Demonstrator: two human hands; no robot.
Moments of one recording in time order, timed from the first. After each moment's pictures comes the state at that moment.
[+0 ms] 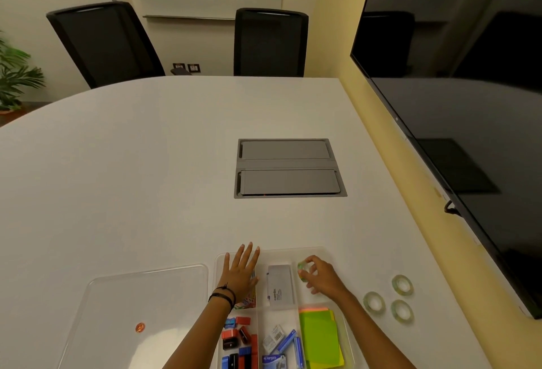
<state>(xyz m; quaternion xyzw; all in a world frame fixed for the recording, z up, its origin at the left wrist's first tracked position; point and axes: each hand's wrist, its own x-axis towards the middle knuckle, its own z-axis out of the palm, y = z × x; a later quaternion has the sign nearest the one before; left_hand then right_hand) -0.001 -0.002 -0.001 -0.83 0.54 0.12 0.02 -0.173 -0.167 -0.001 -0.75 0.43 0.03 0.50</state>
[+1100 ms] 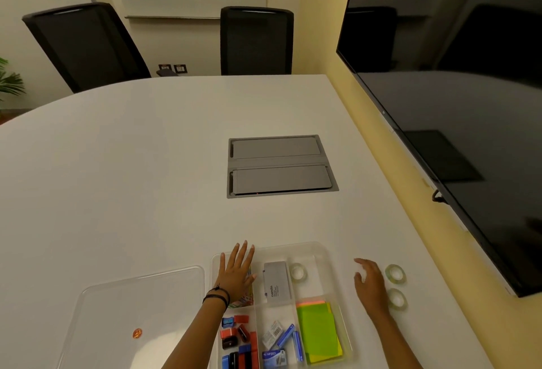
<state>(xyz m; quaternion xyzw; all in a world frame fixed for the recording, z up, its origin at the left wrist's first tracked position) 0.008 0.000 -0.026 -0.83 0.54 0.17 -0.05 -0.268 -0.192 -0.016 -0.73 0.54 -0.23 0.35</state>
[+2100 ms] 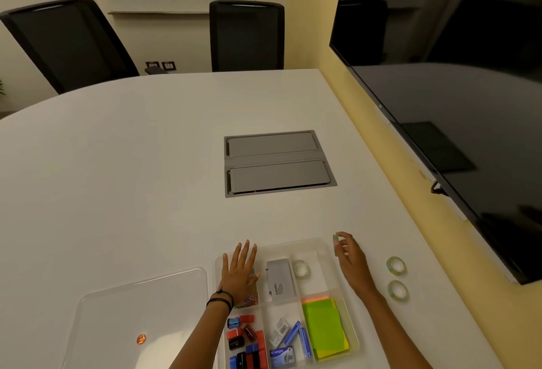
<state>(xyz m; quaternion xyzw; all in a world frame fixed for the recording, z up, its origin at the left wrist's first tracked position) 0.004 0.006 -0.018 -0.81 0.54 0.12 -0.17 -0.218 -0.181 0.021 -0.72 0.48 -0.23 0.44</state>
